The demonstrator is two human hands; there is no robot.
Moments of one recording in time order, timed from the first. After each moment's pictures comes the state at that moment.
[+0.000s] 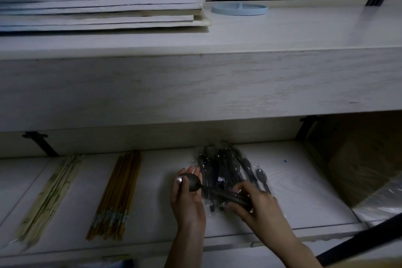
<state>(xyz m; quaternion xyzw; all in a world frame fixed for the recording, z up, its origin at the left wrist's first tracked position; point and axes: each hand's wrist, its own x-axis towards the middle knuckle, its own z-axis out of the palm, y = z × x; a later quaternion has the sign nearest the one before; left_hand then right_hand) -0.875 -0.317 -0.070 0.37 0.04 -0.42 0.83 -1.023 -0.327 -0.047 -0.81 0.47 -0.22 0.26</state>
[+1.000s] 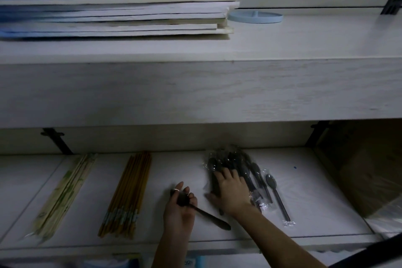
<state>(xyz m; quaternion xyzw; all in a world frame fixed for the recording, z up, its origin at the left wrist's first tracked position) -0.823 -0.301 -0.094 0.35 0.16 -0.54 0.74 -0.937 -0.379 -0.094 -0.86 0.50 0.00 0.11</state>
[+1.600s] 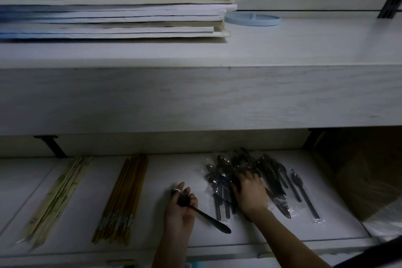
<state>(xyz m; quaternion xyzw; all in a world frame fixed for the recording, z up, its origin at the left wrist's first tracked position) -0.827 -0.315 -0.094 0.36 0.17 -0.55 0.73 -0.980 -0.405 -0.116 -0.79 0.59 -0.11 0.11</state>
